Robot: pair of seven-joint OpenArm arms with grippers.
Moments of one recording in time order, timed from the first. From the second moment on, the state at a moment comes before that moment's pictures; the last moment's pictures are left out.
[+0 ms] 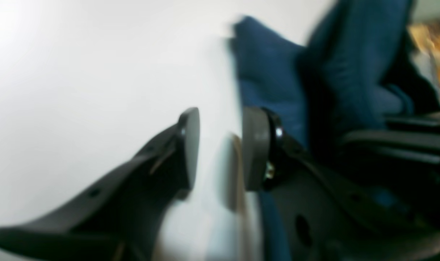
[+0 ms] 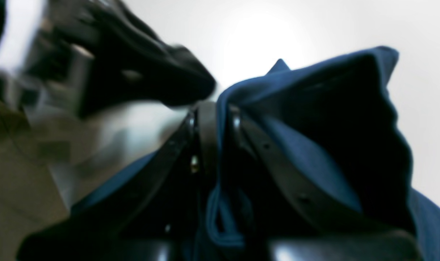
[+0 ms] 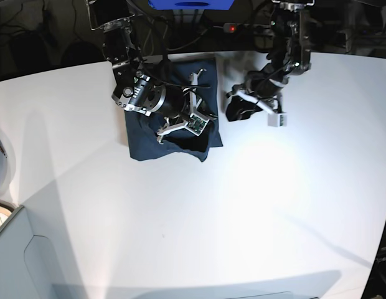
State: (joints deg) left arm 19.3 -7.2 -6.0 92.9 -40.2 -15.5 33.1; right arm -7.9 -1.6 -14.5 97.4 -1.6 46.6 -35.8
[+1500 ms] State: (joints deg) left arm 24.1 -6.9 -18.4 99.2 -40.1 -15.7 33.2; right arm -17.3 2.0 -6.2 108.0 -1.5 46.6 -35.7
